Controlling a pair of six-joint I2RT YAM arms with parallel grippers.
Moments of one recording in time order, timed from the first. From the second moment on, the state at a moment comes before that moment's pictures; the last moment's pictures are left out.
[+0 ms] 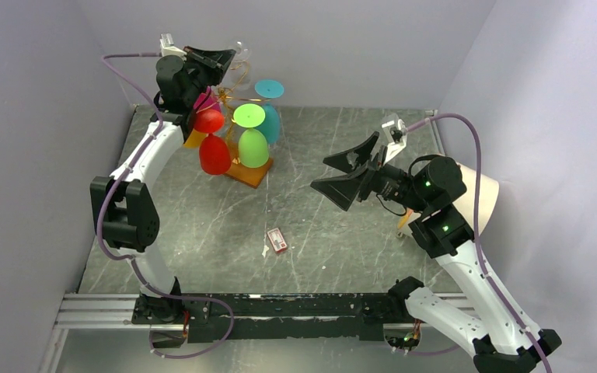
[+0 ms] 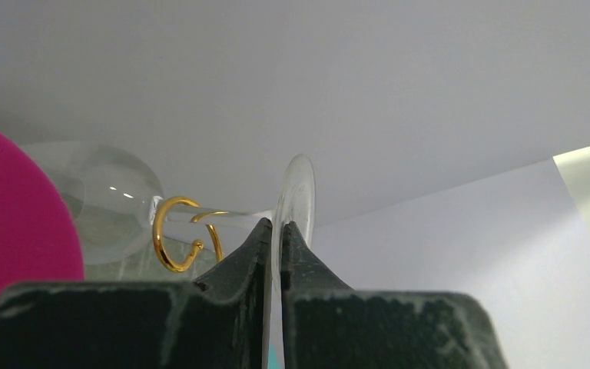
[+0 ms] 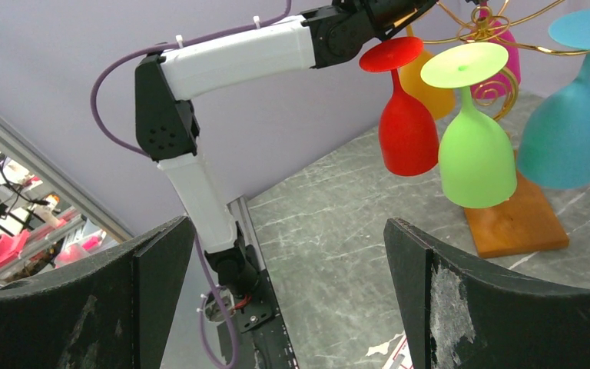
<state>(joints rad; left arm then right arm) -0.17 1.79 1.59 0.35 0.18 -1.25 0.53 0.81 1.01 0.00 -0.62 0.51</state>
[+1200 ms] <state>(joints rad) -0.17 1.70 1.61 0.12 0.00 -1.11 0.53 0.80 1.01 0.02 -0.62 0.53</state>
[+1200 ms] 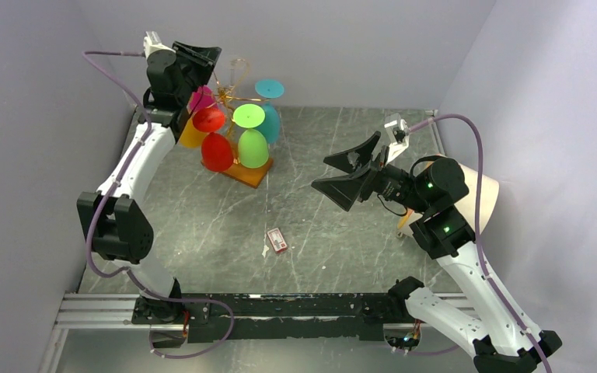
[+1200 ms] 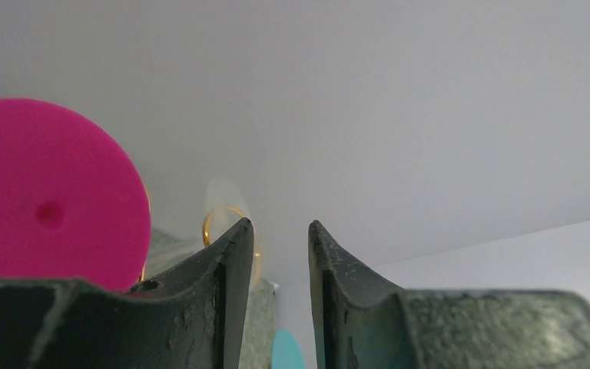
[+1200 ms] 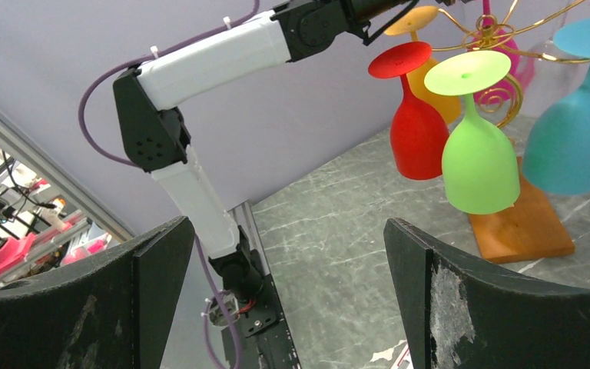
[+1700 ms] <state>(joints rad) -0.17 1.60 1.58 0.13 -0.08 -1.01 0.53 0.80 1.01 0.02 -0.62 0.53</state>
